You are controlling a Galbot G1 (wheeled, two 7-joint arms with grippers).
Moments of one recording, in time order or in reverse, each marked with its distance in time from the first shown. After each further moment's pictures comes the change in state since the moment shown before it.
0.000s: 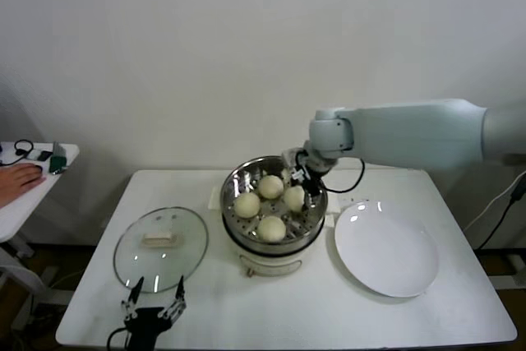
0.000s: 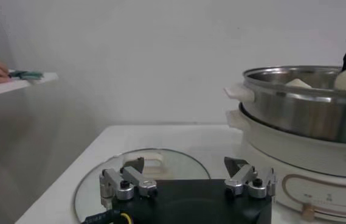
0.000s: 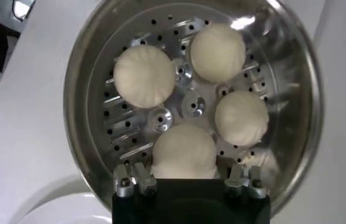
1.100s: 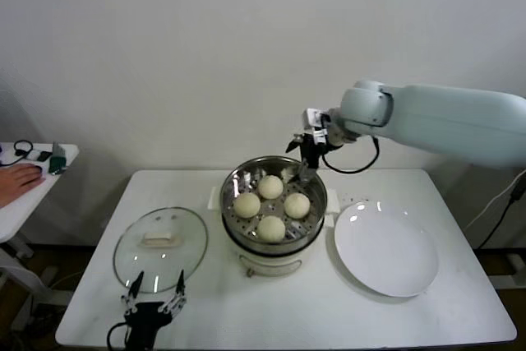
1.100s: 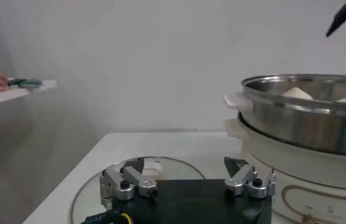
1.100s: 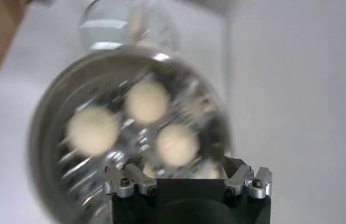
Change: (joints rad) left arm -0.018 0.002 0.000 -0.019 0.008 0.007 0.001; right arm -0.093 -0.323 0.353 0.091 0.211 0.029 0.249
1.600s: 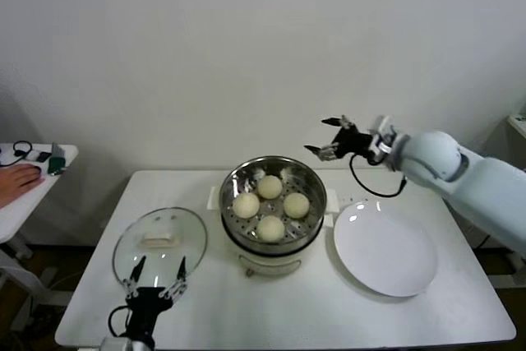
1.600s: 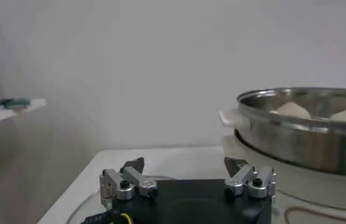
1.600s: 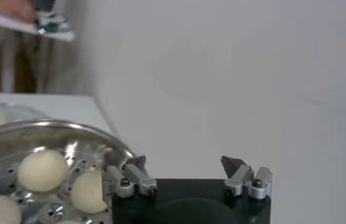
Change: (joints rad) left arm -0.079 0.043 -0.006 0.004 -0.014 0.014 0.024; right arm -0.885 -0.292 0.936 0.201 -0.100 0.095 0.314
